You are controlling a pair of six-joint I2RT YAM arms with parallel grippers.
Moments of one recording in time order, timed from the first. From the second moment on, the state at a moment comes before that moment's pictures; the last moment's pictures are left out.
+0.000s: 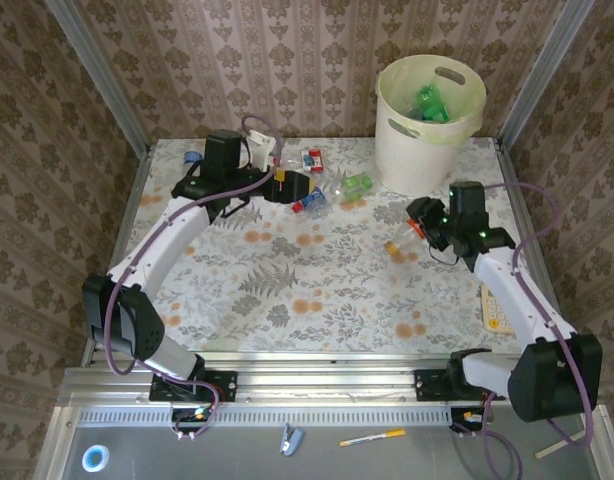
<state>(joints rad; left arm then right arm) -0.43 1.53 1.39 -0.41 0.67 -0.21 0.06 1.16 0.88 -0.45 -0.19 0.99</state>
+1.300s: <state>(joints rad) -0.33 1.40 1.19 -0.46 0.59 -0.25 -0.10 1.87 1.99 -0.28 -0.21 1.26</state>
